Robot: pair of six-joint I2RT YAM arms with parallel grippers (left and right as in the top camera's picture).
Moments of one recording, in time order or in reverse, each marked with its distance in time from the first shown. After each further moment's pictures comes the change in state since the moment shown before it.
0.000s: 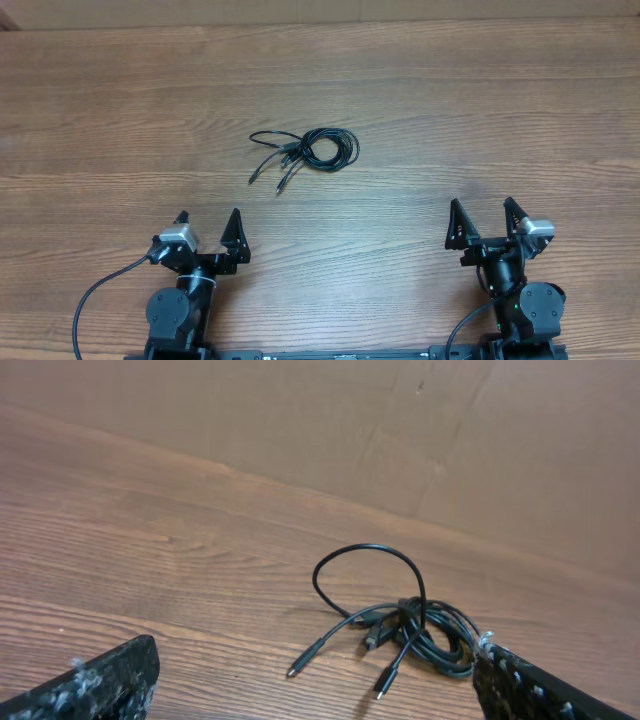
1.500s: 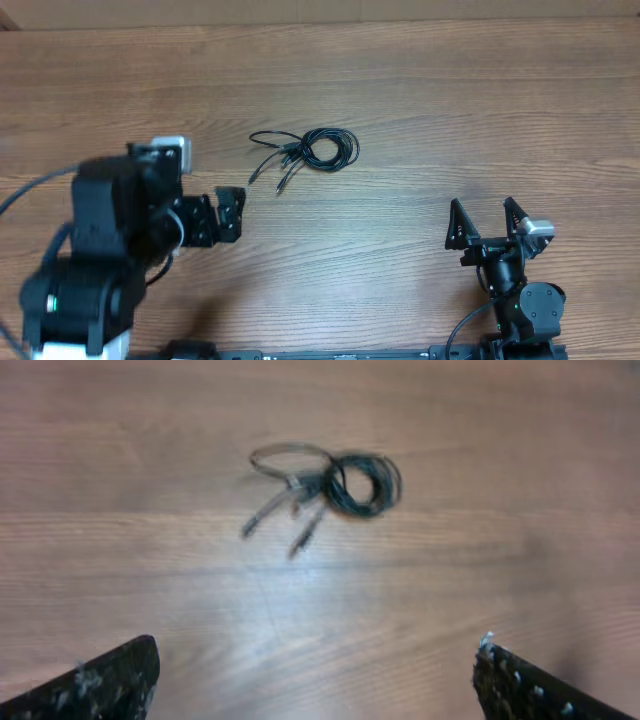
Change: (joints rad) left arm 0.000 0.954 1.355 -1.155 0.232 0.126; right arm 0.000 0.000 0.000 0.000 0.000 0.000
